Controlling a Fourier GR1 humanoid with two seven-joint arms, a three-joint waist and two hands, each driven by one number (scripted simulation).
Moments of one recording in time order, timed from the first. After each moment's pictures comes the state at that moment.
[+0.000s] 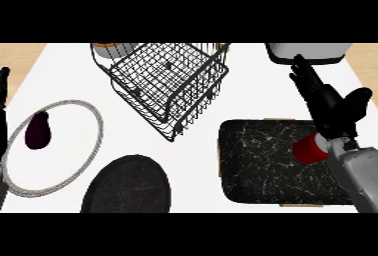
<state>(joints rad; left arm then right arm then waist) -0.14 0.54 0.03 -1.65 0.22 0.32 -0.16 -0.38 -0.48 0.24 -1.45 -0.32 -0.19 0.12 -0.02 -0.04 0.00</state>
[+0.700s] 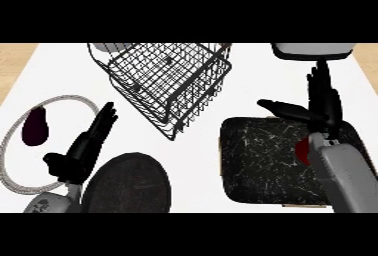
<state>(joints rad) -0.10 0.34 -0.26 -1.42 0.25 0.10 -0.13 -0.40 -0.30 0.10 -1.27 -0.23 -0.53 0.02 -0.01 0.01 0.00</state>
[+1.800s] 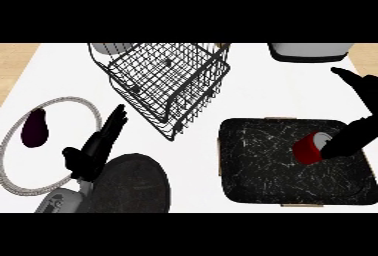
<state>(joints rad) -0.13 0.29 -0.27 -1.34 0.23 0.07 -0.13 -0.55 -0.96 0.44 -1.69 -0.07 0.14 1.03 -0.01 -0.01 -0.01</state>
